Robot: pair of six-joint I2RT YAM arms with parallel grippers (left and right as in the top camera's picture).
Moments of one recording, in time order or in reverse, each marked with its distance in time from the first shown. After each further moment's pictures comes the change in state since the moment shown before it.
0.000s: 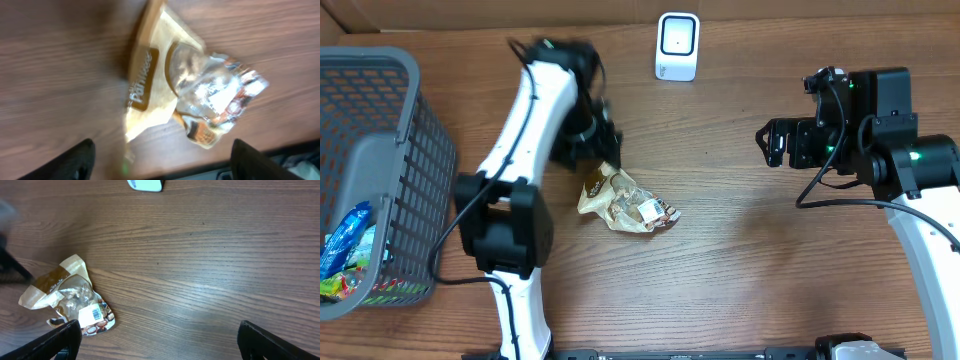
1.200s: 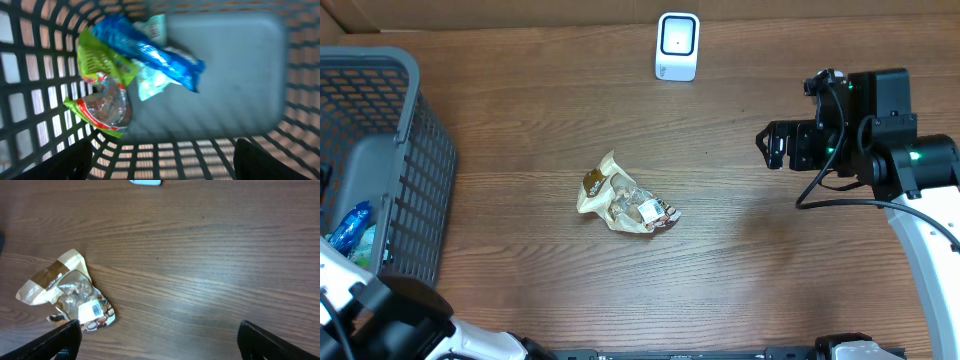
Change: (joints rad) left arm 1.036 -0.327 -0.109 0.187 -0.328 -0.584; right arm 0.000 0.000 0.000 -0.026 0.000 0.000
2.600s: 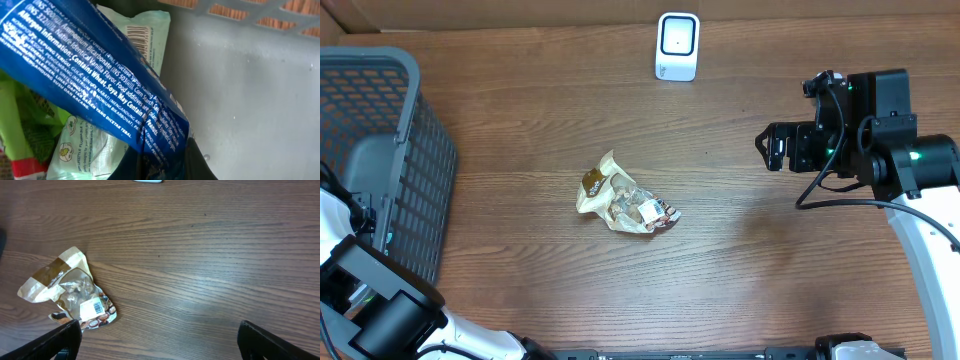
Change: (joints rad) left arm 0.004 0.065 -0.620 0.736 -0.070 -0.200; right arm 0.000 0.000 0.000 -0.007 -0.010 0.000
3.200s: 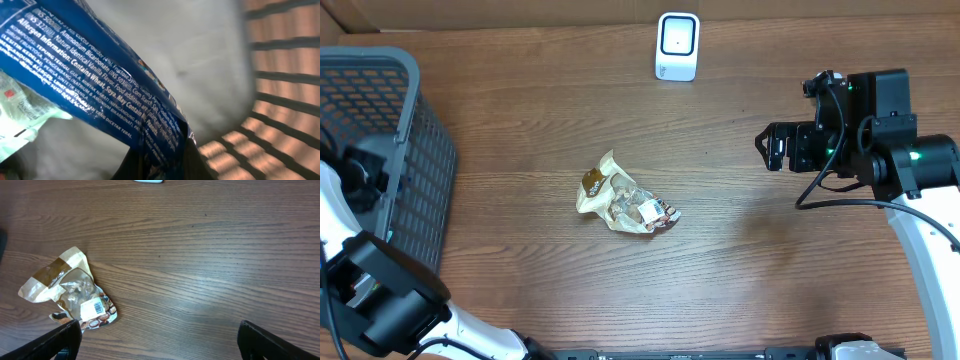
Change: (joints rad) left arm -0.103 0.020 0.306 -0.285 0.315 0.361; right arm 0.000 0.000 0.000 0.001 -0.001 0.000
